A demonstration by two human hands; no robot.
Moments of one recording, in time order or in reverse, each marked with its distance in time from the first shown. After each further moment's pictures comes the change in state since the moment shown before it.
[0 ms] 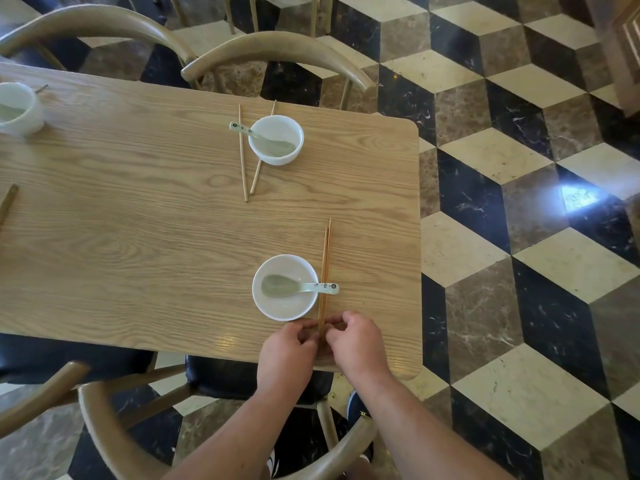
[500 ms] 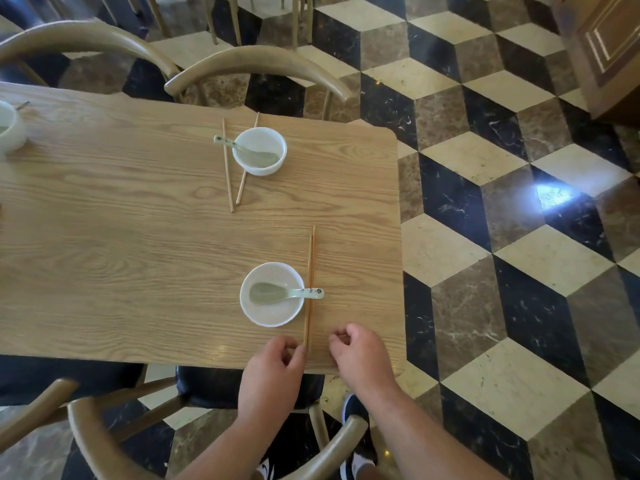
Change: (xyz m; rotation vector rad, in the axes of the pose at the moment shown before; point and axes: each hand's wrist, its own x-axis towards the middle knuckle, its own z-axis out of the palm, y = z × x) left_hand -0.032 0.000 -0.012 0.127 0.051 0.100; right_hand -0.028 0.005 -0.036 -0.041 0.007 -0.018
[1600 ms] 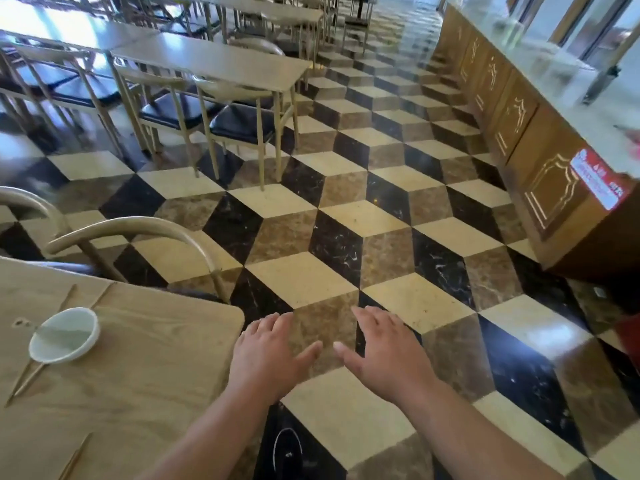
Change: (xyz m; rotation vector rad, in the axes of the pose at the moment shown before) left_hand 0.158 0.530 0.168 0.448 0.203 0.309; right_hand 0.285 -0.074 -0.540 -0.782 0.102 -0.586
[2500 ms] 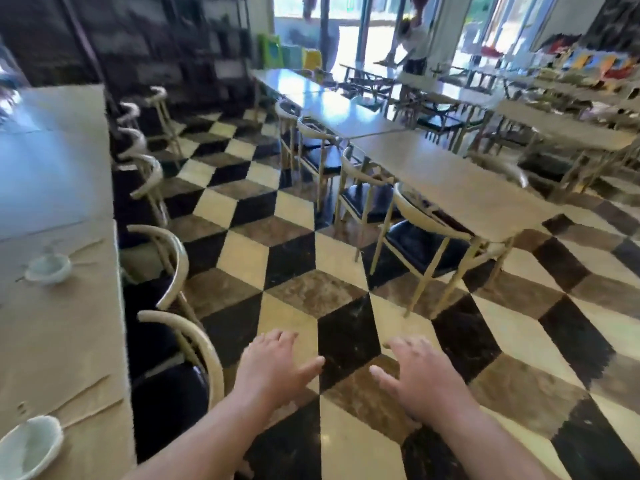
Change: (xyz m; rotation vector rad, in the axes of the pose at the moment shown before) left_hand 0.490 -0.019 -0.224 -0.105 0.374 -0.709; right_hand 0.674 -0.104 -0.257 -0.208 -0.152 -0.750
